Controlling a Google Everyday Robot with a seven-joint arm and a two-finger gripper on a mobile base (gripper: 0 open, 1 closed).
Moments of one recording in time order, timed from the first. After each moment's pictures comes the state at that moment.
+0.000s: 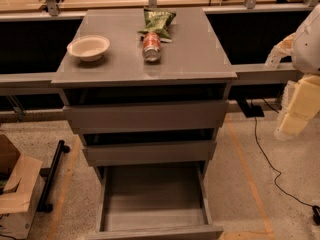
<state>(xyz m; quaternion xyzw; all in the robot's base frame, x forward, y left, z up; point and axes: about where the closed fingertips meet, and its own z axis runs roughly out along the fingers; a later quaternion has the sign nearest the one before) 0.438 -0.217 0.976 -0.60 0.78 -0.03 0.16</state>
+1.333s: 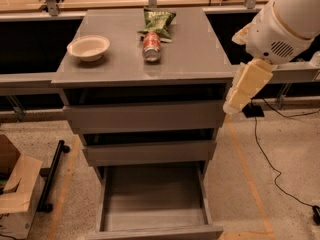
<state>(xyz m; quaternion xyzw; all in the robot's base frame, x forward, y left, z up) 0.506 -0.154 0.971 -0.60 0.76 0.02 0.25</state>
